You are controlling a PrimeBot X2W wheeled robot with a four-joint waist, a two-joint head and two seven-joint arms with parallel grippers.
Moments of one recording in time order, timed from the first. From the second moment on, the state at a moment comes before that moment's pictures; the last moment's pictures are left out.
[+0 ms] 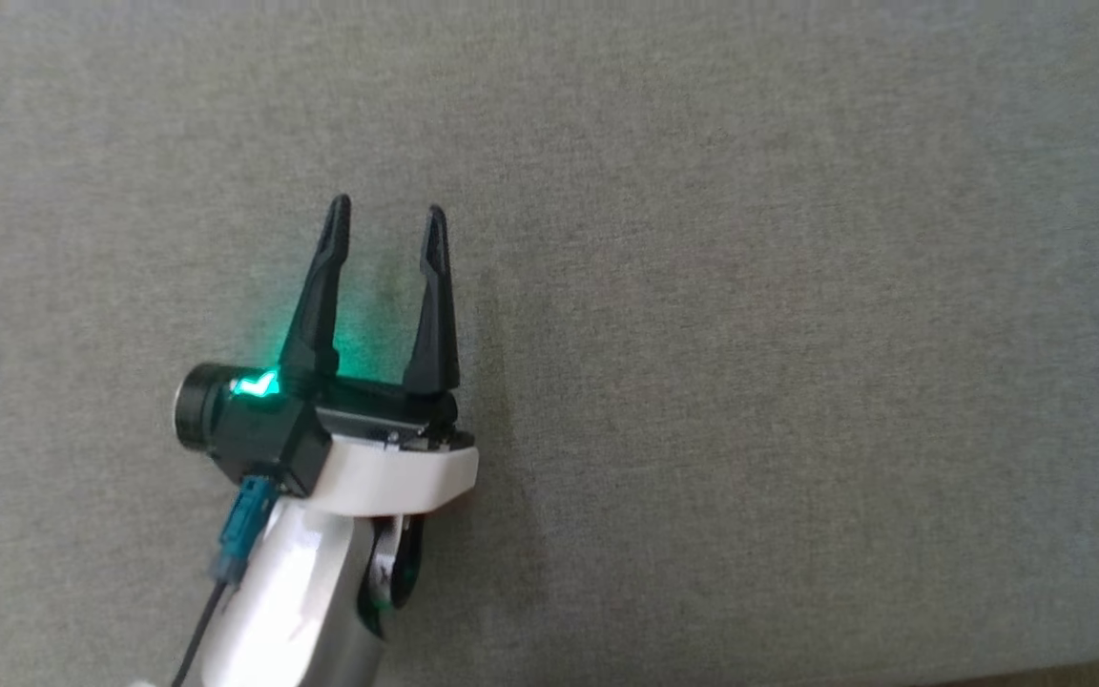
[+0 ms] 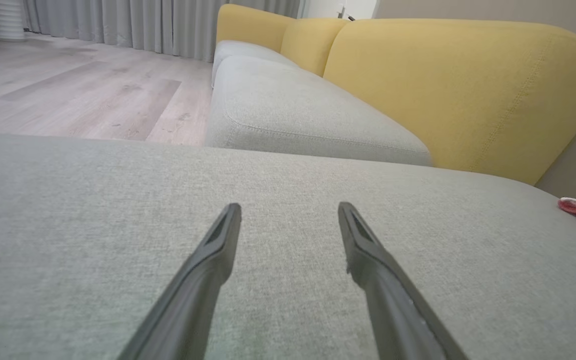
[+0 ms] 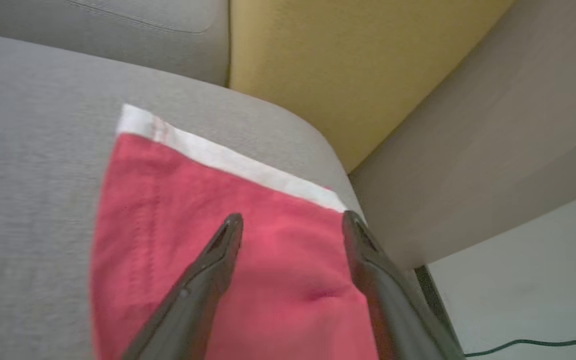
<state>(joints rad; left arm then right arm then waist) -0.31 0.05 -0.39 0.05 -0.25 0.11 -0.26 -0.81 -0.81 0.17 0.90 0.38 0.12 -0.11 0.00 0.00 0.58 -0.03</state>
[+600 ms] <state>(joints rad) 0.04 0.05 -0.34 0.19 -0.32 0.15 -0.26 -0.26 -0.27 0.36 0.60 0.43 0.12 -0.25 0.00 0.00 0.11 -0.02</state>
